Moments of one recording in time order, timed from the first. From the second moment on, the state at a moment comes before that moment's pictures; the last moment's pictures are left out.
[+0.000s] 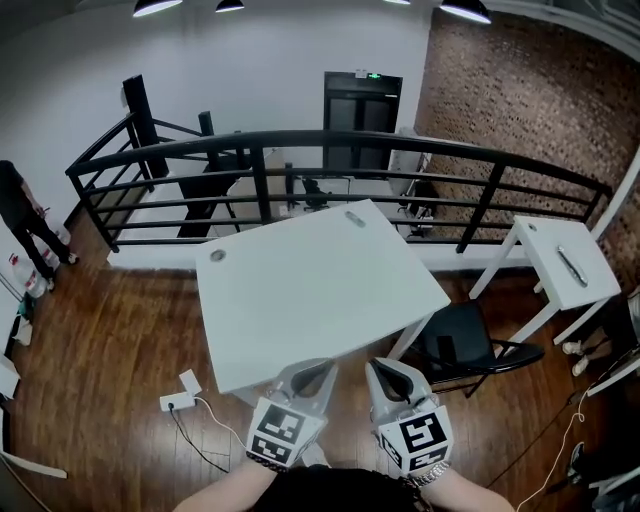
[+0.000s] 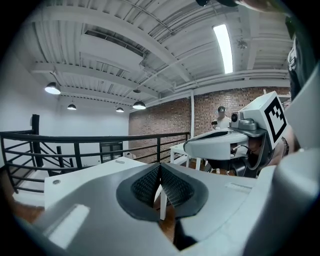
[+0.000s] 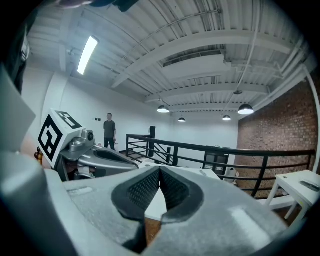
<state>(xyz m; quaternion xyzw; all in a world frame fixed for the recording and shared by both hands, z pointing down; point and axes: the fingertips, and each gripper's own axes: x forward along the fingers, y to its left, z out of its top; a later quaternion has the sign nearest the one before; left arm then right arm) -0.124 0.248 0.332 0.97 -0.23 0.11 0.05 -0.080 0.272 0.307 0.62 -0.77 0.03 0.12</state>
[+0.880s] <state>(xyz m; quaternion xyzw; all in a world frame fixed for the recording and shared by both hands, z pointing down) -0.079 0.084 0.341 0.96 -0.25 0.12 0.08 -0.037 0.089 0.324 0.60 -0.79 0.04 0.13</state>
